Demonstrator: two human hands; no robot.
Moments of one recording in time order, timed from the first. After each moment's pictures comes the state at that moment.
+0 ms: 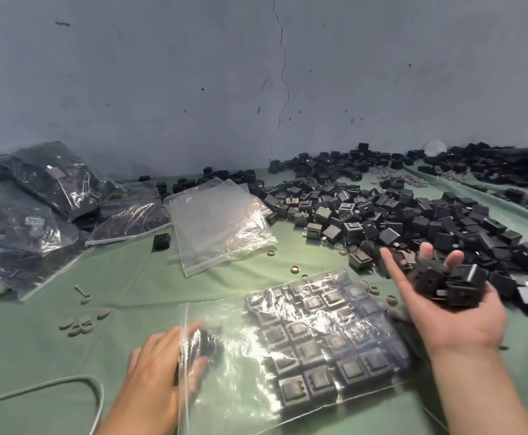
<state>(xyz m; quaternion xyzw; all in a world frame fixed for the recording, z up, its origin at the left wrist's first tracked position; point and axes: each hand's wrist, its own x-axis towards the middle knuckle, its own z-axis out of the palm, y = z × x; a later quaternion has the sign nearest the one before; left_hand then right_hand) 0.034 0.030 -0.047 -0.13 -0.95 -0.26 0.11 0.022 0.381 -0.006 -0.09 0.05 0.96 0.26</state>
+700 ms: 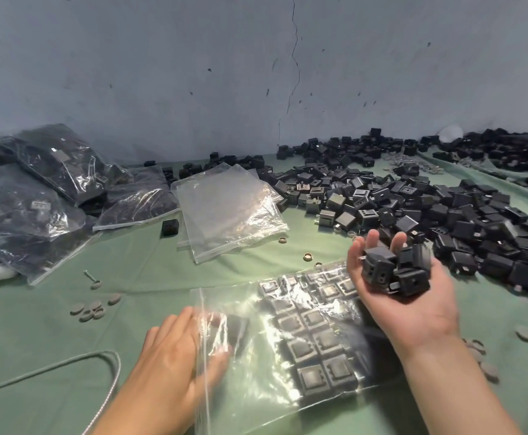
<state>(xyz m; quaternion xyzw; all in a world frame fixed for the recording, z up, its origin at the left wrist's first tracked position) 0.037 0.026 -0.033 -0.19 -0.96 -0.21 0.08 0.008 0.319 0.000 -0.12 -0.03 0.99 0.11</state>
